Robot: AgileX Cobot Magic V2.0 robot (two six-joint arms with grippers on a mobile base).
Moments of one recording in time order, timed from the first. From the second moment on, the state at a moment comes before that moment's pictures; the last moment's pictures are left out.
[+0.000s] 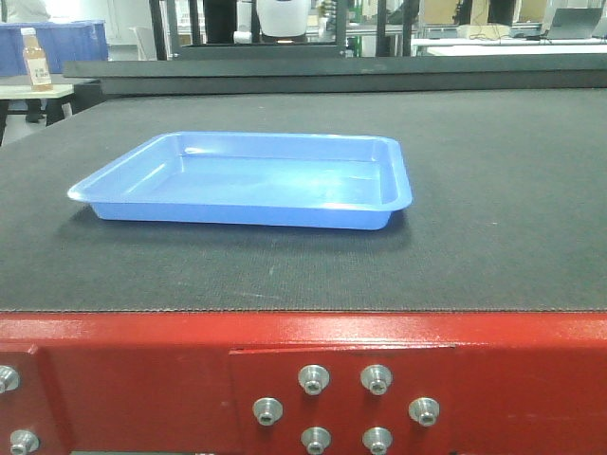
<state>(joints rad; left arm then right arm) -0.04 -0.01 0.03 -0.17 0.06 0.06 -0.05 -0.01 0.03 0.13 0.03 -0.03</state>
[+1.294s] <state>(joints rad) -0.19 1.48 -1.43 -0.06 0.78 0.06 0.39 1.54 -1.53 0.15 0.79 0.00</state>
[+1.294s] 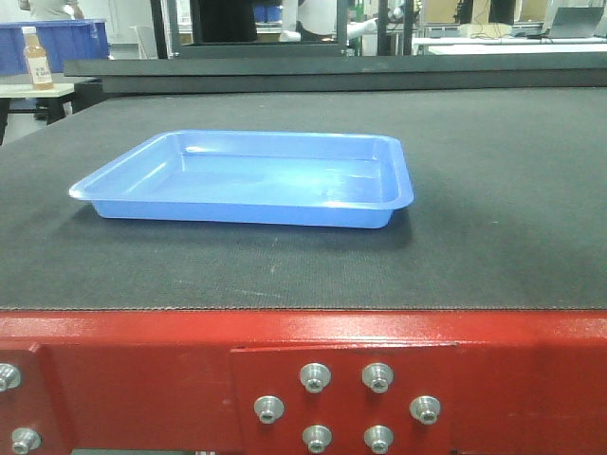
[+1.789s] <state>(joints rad) -0.19 1.88 -1.70 -0.03 0.83 0.01 0.36 2.14 -2.08 -0.03 1.14 0.30</state>
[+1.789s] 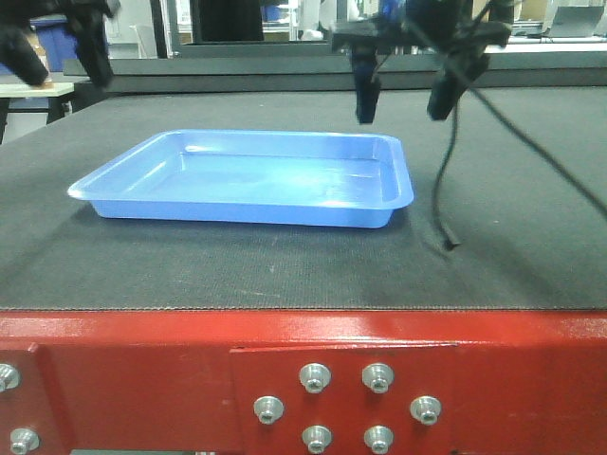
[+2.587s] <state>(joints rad) -0.19 2.14 -1.78 -0.09 0.78 0.01 0.36 2.26 -2.09 -0.06 1.07 0.41</state>
